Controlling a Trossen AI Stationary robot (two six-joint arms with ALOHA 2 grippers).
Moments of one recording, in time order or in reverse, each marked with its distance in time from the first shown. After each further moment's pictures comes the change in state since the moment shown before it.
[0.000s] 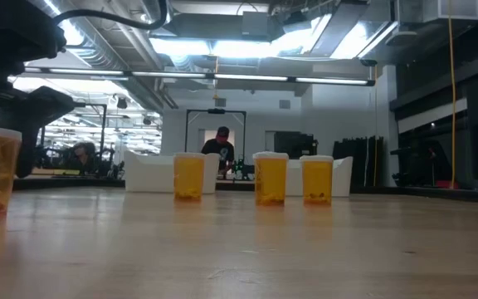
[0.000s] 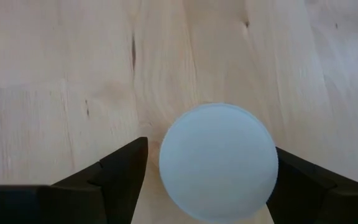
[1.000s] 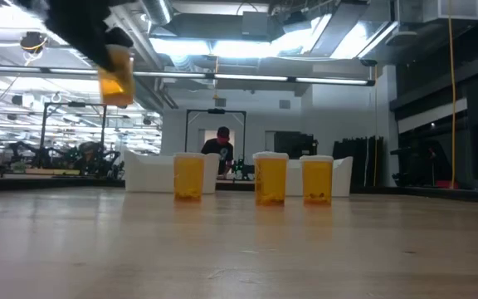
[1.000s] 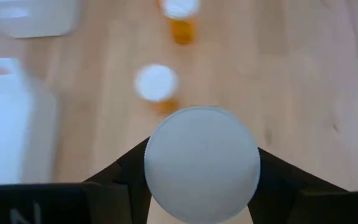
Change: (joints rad) left arm 0.478 -0.292 0.273 -0.400 0.025 0.335; right arm 0.009 0.000 -0.001 -0.030 -0.028 0.077
